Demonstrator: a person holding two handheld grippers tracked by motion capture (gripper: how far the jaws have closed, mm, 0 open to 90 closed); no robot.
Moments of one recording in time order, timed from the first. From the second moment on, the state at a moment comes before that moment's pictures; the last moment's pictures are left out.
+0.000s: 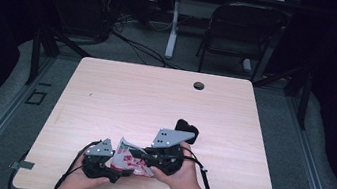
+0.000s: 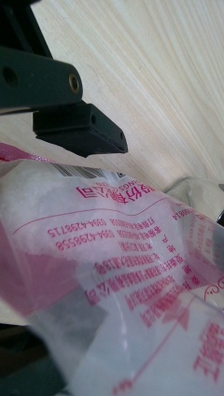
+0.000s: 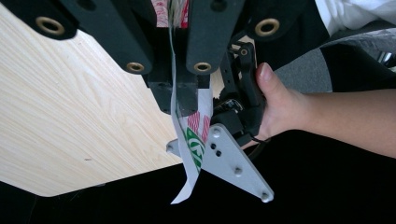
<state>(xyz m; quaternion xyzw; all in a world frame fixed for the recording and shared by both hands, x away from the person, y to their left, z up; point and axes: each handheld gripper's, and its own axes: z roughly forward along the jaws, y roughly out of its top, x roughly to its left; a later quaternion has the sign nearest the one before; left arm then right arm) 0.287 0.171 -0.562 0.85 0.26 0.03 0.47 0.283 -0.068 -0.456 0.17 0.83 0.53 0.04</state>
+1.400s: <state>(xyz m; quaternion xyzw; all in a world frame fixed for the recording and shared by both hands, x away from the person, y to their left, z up) 0.291 0.158 -0.588 0.87 0.24 0.01 0.42 0.280 -0.067 -0.456 0.17 0.82 0.54 0.04</state>
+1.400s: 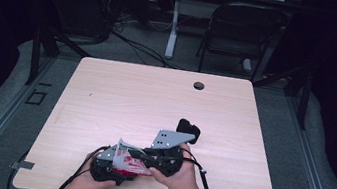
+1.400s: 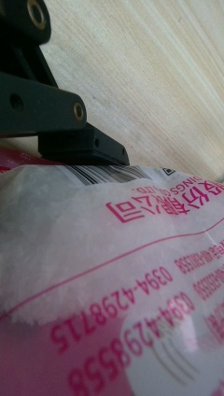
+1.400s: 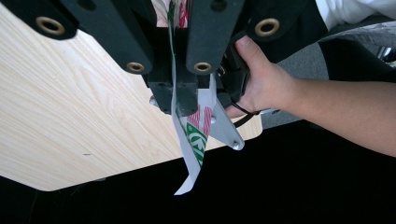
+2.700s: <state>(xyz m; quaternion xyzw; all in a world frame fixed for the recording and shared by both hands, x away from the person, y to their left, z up) 0.301 0.172 -0.545 0.89 0.23 0.08 0.38 0.291 -0.080 -0.440 0.18 0.81 0.56 0.05</state>
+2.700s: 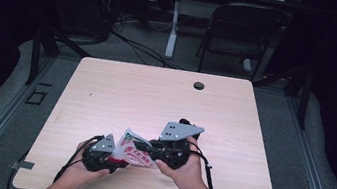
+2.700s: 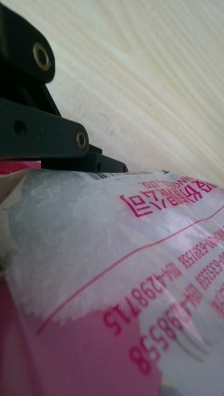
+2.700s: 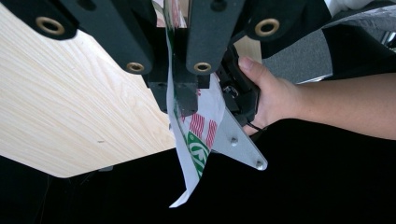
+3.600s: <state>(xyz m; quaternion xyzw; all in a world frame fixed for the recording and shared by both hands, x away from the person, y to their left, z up) 0.331 0.151 -0.531 0.87 0.27 0.19 0.38 0.302 -0.106 -0.449 0.23 0.80 0.56 0.05</state>
